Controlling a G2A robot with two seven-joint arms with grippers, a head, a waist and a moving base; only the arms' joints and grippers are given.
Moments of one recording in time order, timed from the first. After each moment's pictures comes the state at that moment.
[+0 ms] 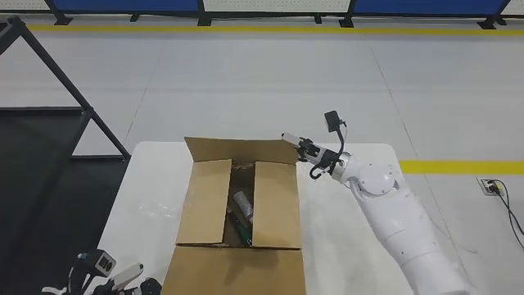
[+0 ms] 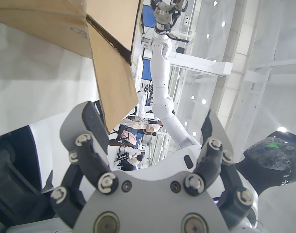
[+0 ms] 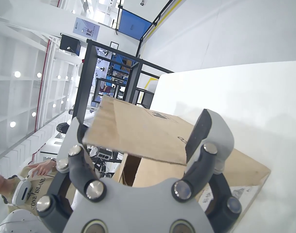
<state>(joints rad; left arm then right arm) 1.72 -1.09 -2.00 -1.89 -0.60 0.09 -1.21 -0.37 -1.42 1.11 -0.67 0.10 -0.46 0.76</state>
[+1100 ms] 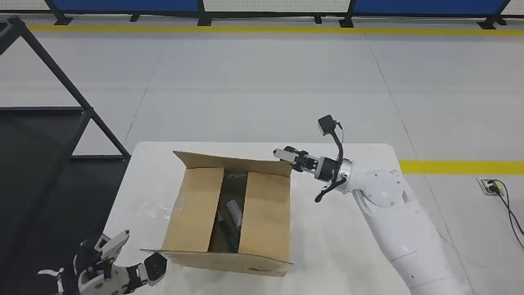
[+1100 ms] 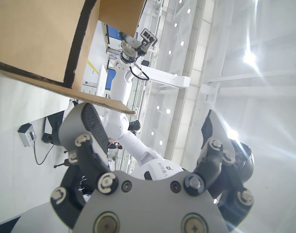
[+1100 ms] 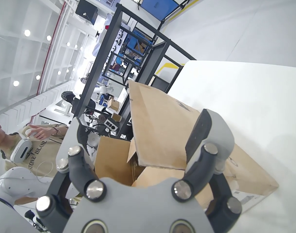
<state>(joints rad) 1.68 -1.09 -1.94 -1.96 -0.89 0.21 -0.97 -0.54 -1.36 1.17 -1.06 0.06 -0.46 0.89</state>
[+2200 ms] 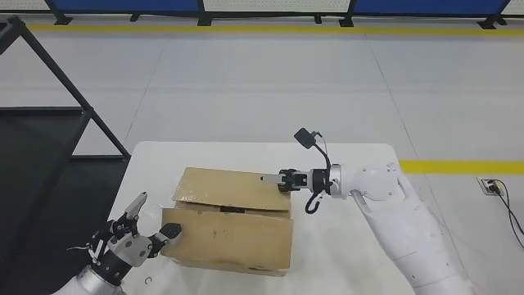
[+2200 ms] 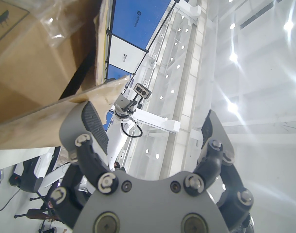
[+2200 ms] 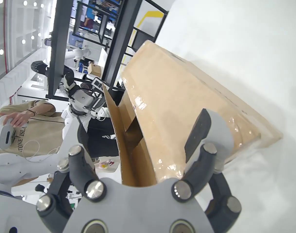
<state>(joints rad) 1.58 -1.11 -1.77 -2.02 -0.92 0.29 -0.42 -0.51 -1.33 1.09 -1.15 -0.03 -0.18 1.11</state>
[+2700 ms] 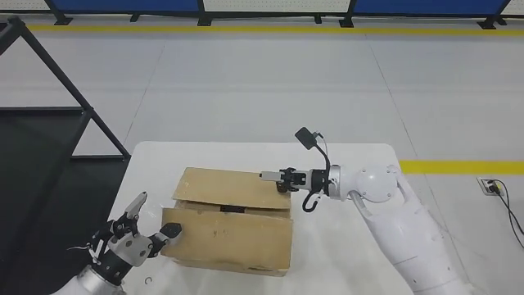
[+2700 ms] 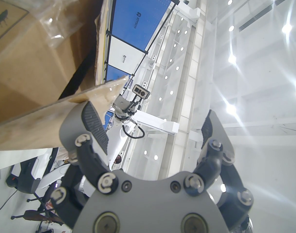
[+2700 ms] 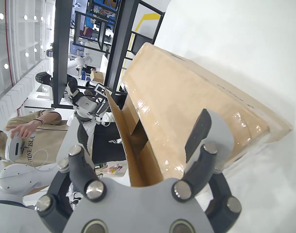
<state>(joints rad) 1.58 -1.11 -1.77 -2.02 -0.91 0.29 -0.42 -0.53 -1.33 1.10 -1.18 -0.01 -0.14 1.06</state>
